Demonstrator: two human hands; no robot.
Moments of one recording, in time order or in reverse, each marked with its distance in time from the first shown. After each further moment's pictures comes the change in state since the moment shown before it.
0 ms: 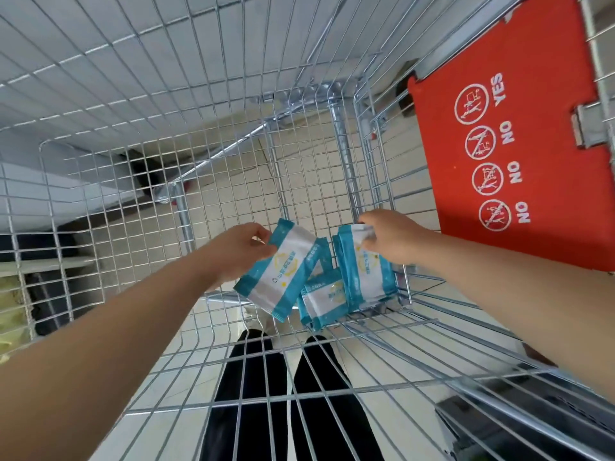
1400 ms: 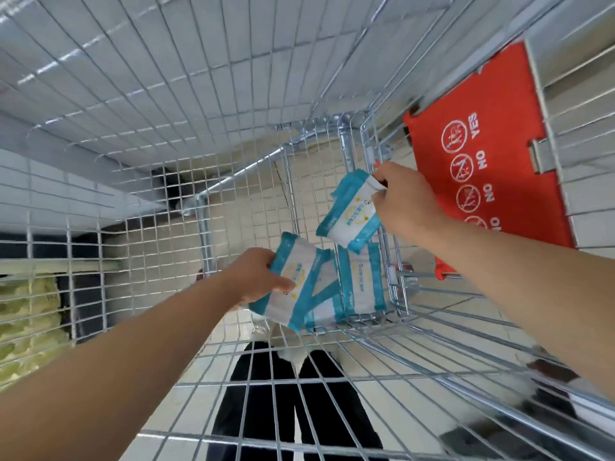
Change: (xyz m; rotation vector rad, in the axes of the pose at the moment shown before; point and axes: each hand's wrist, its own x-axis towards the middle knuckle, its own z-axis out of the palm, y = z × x) left_hand -0.041 0.007 0.021 0.030 0.047 -0.014; right_hand -0.023 -0.034 -0.057 0.186 0.575 -0.038
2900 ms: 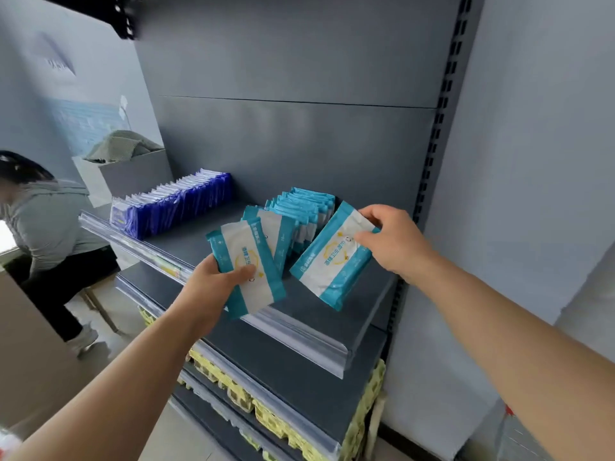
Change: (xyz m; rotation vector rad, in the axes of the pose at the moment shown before) left_hand -0.763 -0.405 -0.348 -1.143 1.327 0.562; right_hand -0.454 -0.840 -0.030 0.362 -0.173 -1.058
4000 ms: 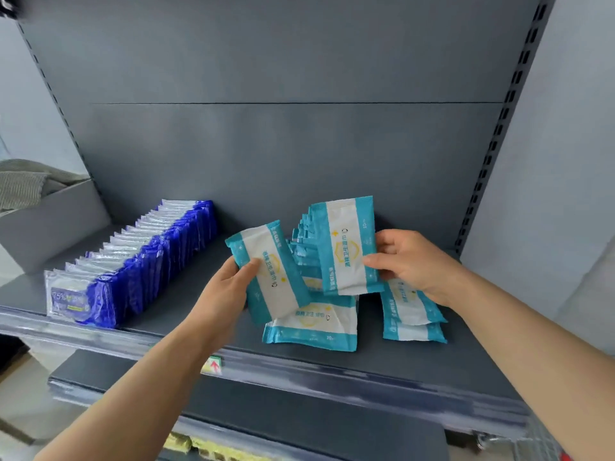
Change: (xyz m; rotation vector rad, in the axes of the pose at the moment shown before) left_hand 0.207 0.007 -0.096 -0.073 -0.408 -0.011; right_hand 0.079 -0.039 0.134 0.211 0.012 0.335
